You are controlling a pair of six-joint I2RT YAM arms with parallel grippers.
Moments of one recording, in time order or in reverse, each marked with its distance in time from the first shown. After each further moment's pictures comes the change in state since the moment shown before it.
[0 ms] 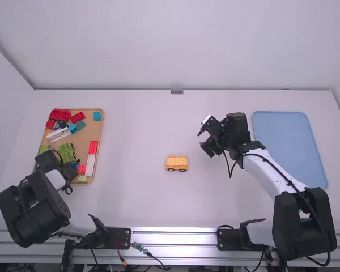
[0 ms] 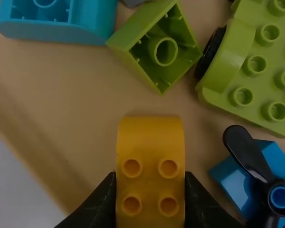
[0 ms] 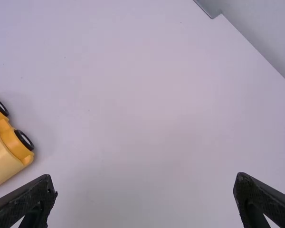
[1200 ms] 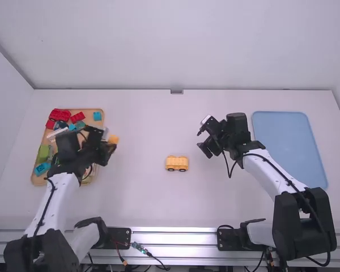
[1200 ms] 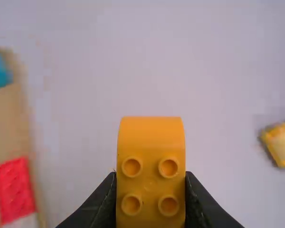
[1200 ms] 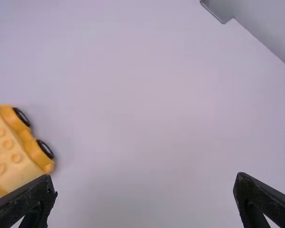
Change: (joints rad) left arm -0.448 -0.426 0.108 -0.327 0.648 0.539; right arm -0.003 0.000 0.000 -0.012 -0.088 0.045
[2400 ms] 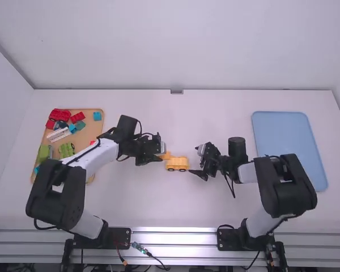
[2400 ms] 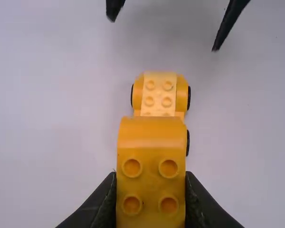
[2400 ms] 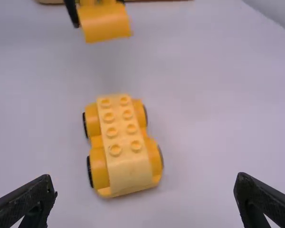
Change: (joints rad) left arm -0.491 0.499 0.278 -0.101 0.148 0.723; right arm -0.068 0.320 -0.333 0.662 -0.600 -0.222
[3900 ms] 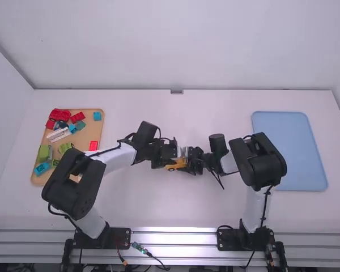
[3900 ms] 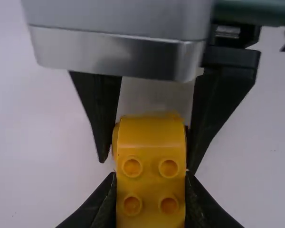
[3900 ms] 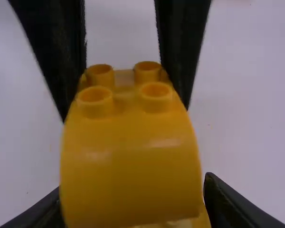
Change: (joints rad) left arm -0.174 0.122 -0.023 0.264 -0.093 -0.180; right arm 0.150 0.301 0.176 0.090 -0.024 -0.082
